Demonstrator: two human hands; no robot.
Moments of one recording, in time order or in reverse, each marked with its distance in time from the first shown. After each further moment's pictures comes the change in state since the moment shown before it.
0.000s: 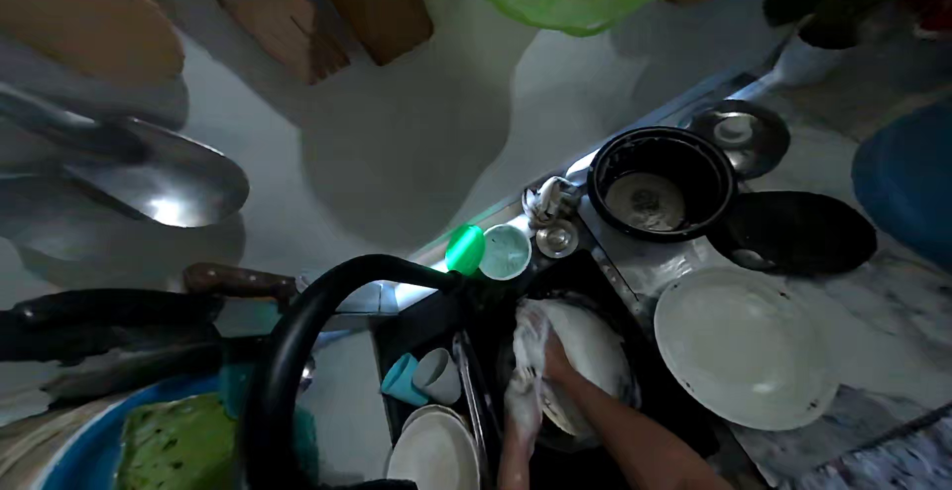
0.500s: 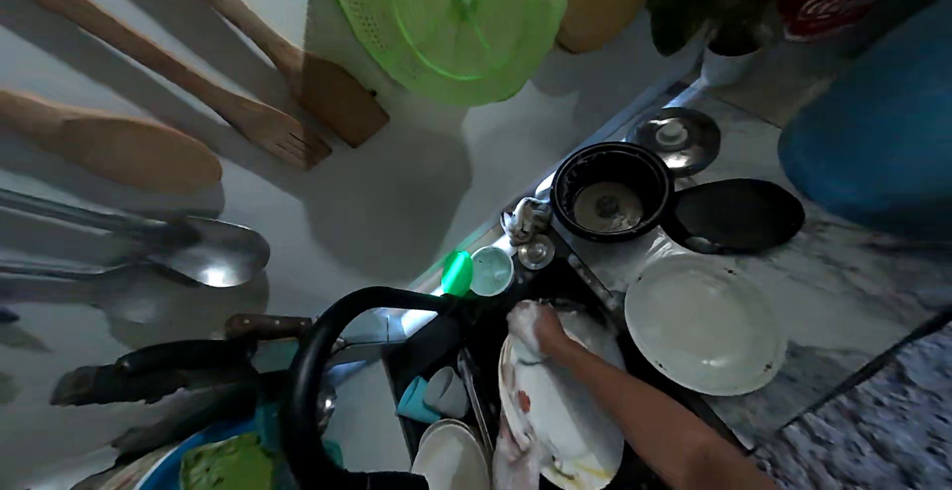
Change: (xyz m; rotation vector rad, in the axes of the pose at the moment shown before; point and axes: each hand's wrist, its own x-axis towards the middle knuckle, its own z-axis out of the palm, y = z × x) left_hand -0.089 -0.012 -0.033 -0.324 -0.086 0.257; right_hand -0.007 -0.092 -0.060 -0.393 -0.152 -0.172
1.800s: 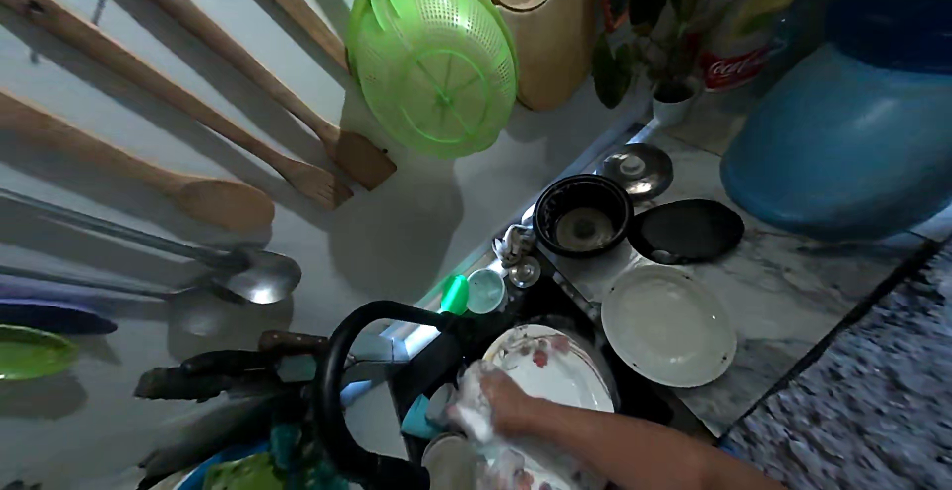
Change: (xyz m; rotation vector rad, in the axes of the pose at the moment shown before) left_hand -0.026 -0.022 -0.018 0.013 0.144 0.200; right_hand -0.100 -0.075 0.015 0.007 -0.107 -0.552
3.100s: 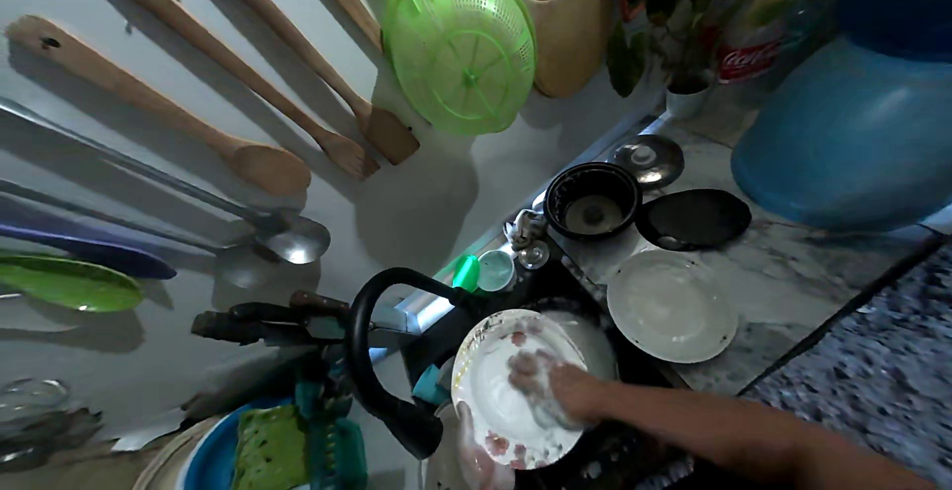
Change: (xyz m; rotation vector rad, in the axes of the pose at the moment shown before) left_hand -0.014 0.032 0.005 -0.604 0.232 -0.005; right_hand -0.078 0.080 0.015 -0.306 -0.174 -0.135
